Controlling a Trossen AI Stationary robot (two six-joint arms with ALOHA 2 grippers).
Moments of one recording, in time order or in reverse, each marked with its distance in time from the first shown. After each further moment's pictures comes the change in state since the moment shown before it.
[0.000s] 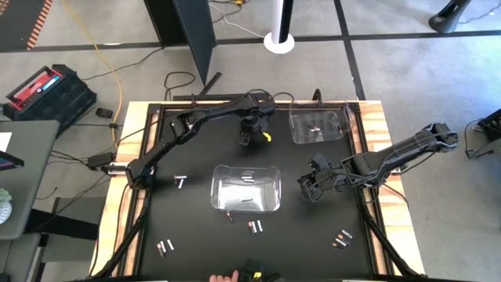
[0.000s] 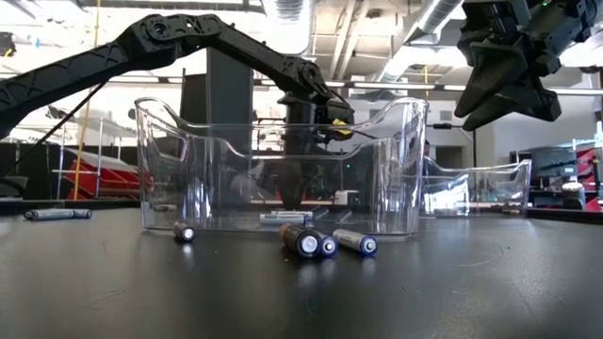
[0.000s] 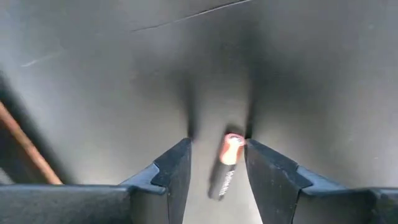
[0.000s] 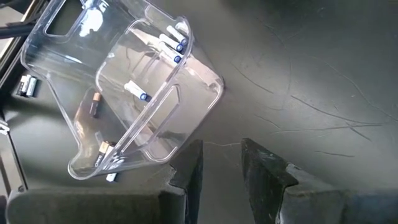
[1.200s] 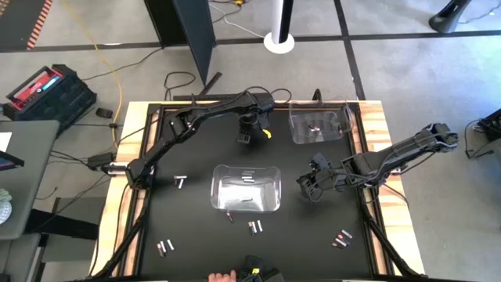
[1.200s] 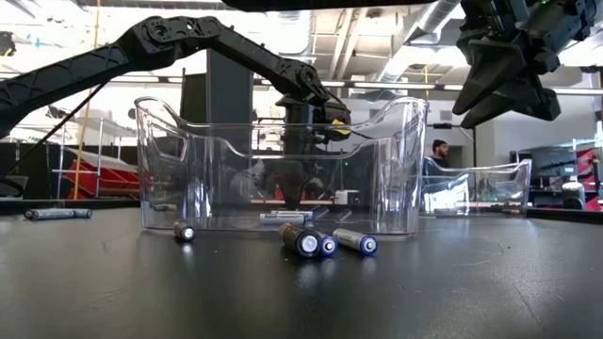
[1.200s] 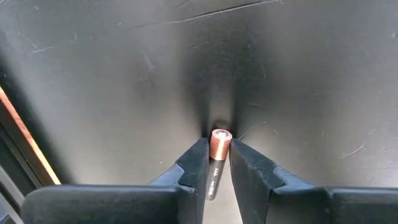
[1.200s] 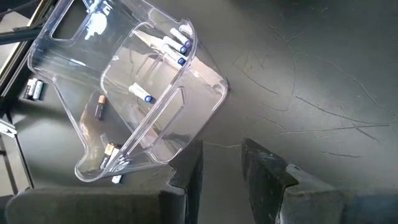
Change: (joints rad) left arm 0.019 0.000 0.000 0.026 0.001 -0.025; right arm 0.000 0.000 0.000 0.013 0.000 0.010
